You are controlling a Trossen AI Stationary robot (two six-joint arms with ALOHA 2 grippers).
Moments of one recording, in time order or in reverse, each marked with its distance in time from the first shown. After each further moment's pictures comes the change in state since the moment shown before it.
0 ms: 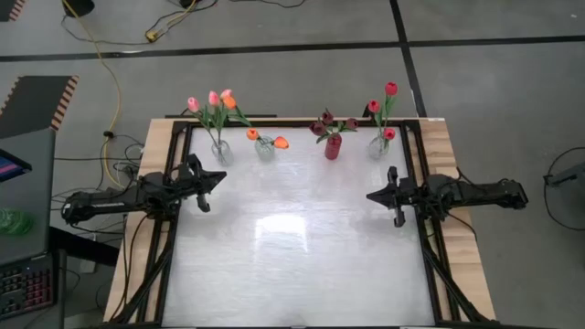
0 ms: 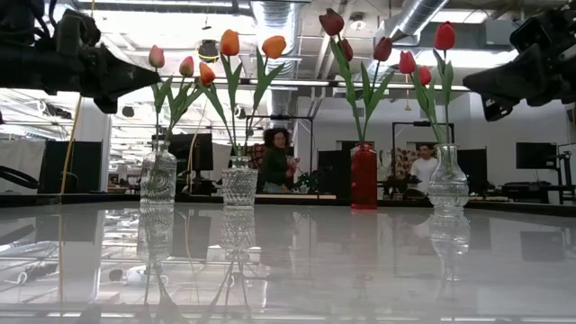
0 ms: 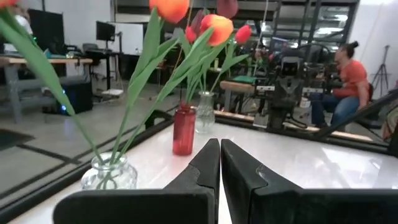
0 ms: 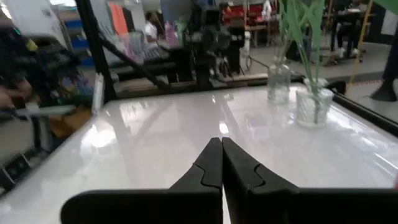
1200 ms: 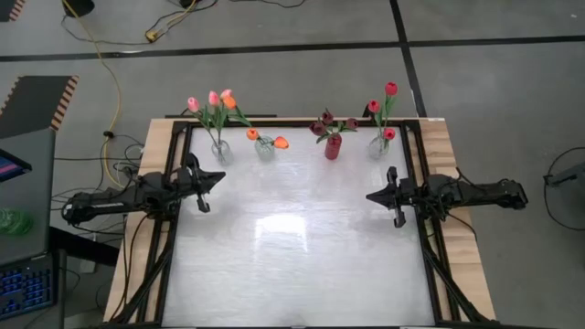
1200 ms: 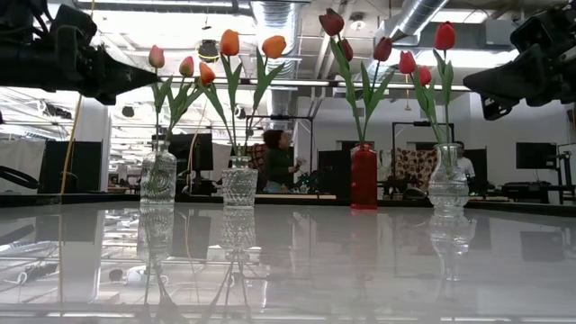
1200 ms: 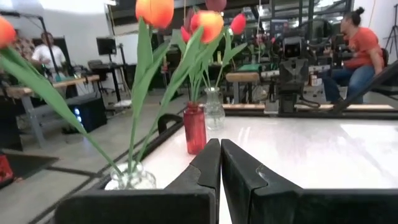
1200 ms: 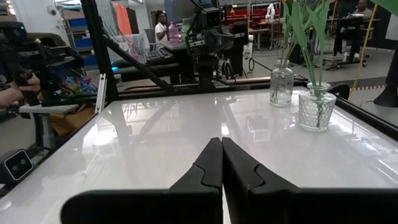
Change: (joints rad) left arm 0.000 -0.037 0.015 -0.065 0.001 0.180; right arm 0.000 -0.003 -0.004 0.008 -0.022 -0.015
